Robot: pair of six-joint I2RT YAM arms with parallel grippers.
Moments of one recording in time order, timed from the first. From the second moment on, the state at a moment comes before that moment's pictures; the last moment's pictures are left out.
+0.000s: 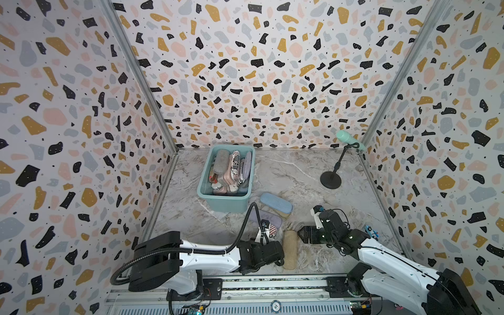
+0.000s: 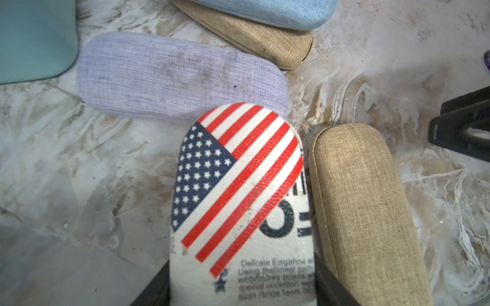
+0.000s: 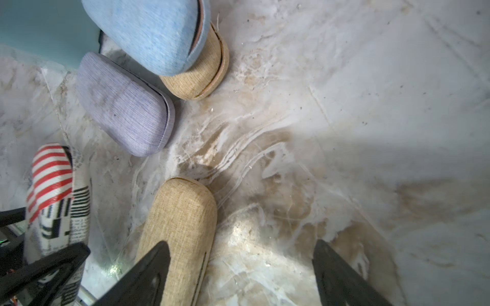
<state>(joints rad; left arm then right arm) -1.34 1.41 0.66 -0.30 -0.52 -0.98 0.63 0.94 0.40 -0.35 -0.14 0.56</state>
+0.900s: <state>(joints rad) -1.21 1.09 0.96 -0.59 -0.66 -0.74 0.68 0.87 0.40 -0.05 -0.49 0.50</state>
